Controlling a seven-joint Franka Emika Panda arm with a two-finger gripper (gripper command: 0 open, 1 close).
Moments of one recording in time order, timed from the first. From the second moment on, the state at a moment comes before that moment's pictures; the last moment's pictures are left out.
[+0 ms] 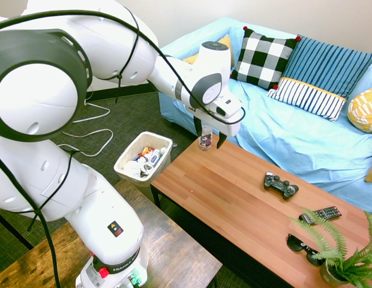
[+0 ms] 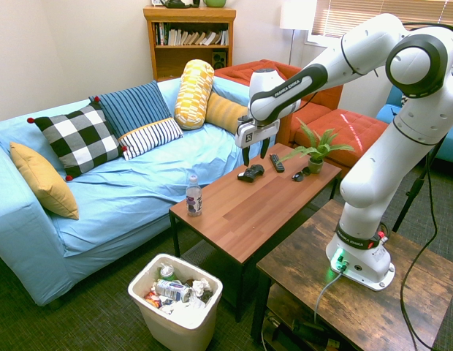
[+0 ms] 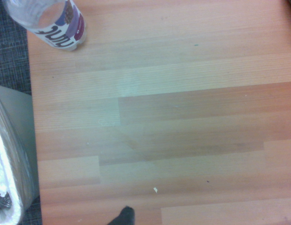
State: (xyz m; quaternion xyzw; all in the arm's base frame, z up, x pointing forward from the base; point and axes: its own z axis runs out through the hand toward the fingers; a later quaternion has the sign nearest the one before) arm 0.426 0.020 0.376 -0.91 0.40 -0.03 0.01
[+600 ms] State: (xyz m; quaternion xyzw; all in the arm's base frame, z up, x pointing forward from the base) arm 0.475 0.088 0.365 -0.91 0.41 -0.05 0.04
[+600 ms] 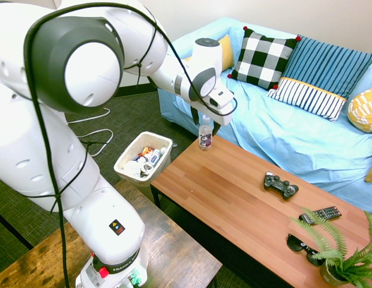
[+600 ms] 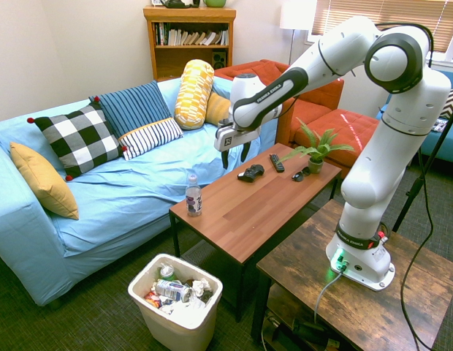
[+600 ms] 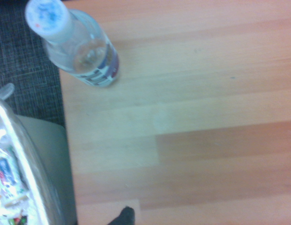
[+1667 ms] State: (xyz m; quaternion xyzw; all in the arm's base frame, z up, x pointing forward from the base) arm 0.611 0.183 0.271 -0.89 0.45 -0.06 0.00
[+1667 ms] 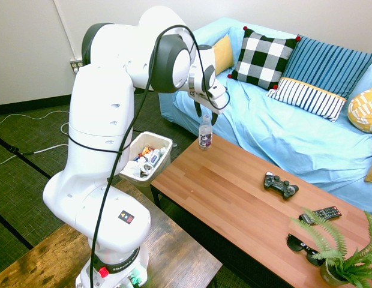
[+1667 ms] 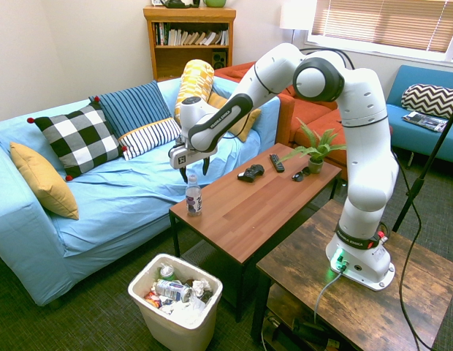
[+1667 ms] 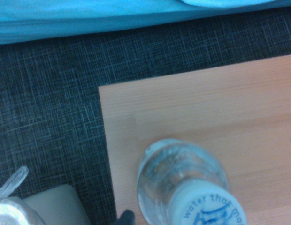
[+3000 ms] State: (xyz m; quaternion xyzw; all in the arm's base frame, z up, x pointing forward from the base) arm 0.631 0.180 0.257 -0.88 0.47 -0.02 -0.02
